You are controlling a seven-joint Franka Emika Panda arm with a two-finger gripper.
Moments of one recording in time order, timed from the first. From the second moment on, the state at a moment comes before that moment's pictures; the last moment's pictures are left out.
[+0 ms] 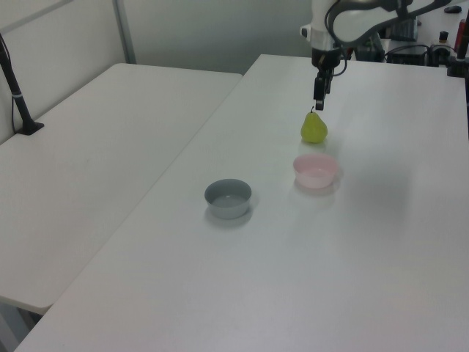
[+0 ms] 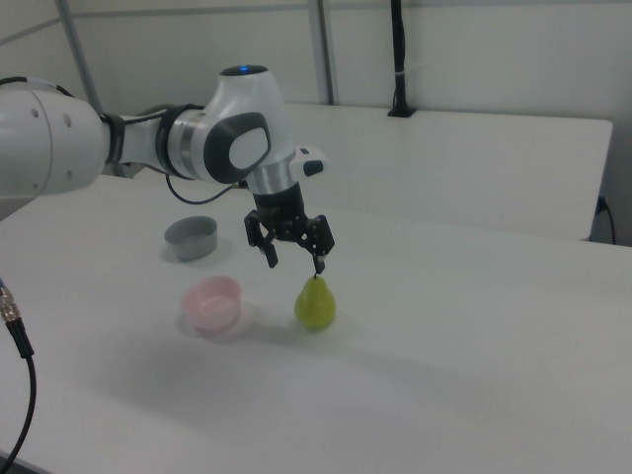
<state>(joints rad) -0.08 0.30 -0.06 -1.70 -0.07 2.04 -0.20</state>
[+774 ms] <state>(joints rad) -0.08 0.45 -0.06 -1.70 -0.09 2.22 -0.20</state>
